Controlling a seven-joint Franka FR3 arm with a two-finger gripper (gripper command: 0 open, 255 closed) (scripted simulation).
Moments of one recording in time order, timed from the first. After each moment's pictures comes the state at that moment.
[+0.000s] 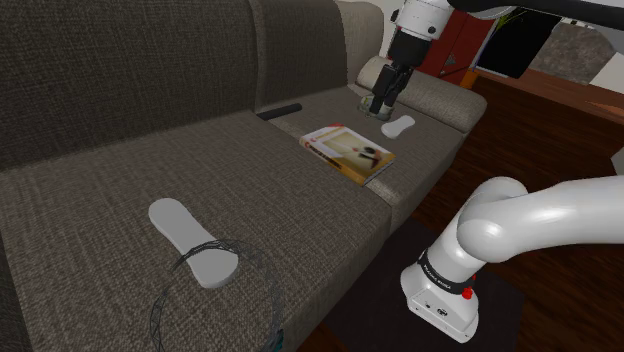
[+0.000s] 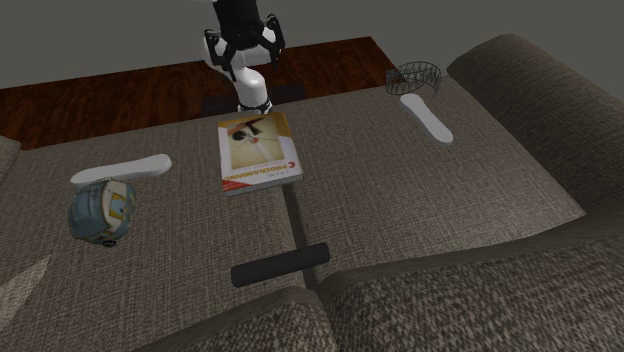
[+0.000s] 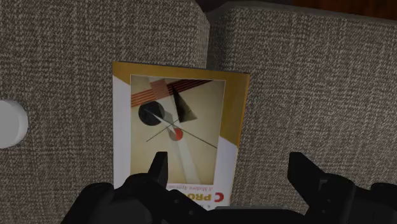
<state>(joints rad) 0.01 -0.77 0.01 -2.34 0.08 1.62 -0.10</state>
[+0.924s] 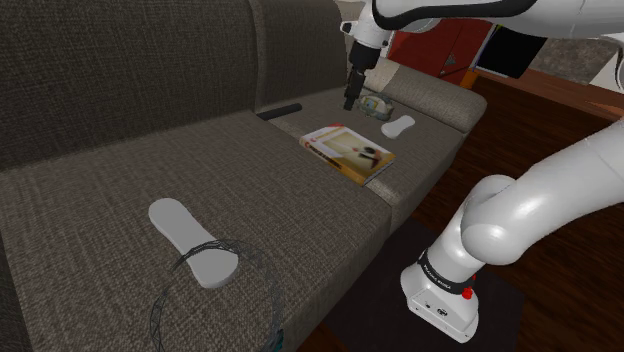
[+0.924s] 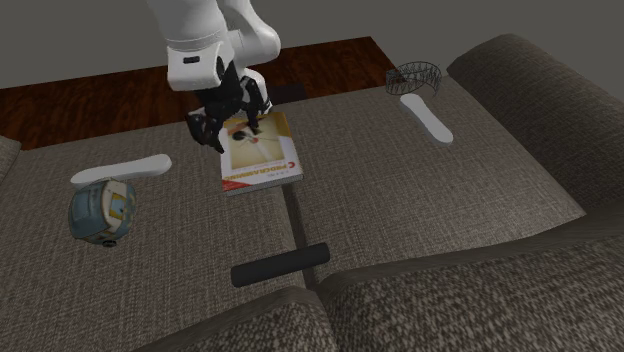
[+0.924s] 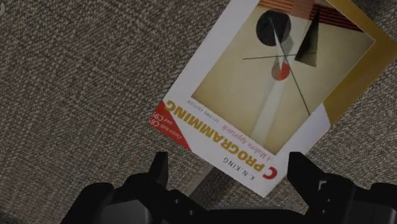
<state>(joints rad) 0.11 -0.37 -0.18 -2.17 -0.02 1.86 -0.70</state>
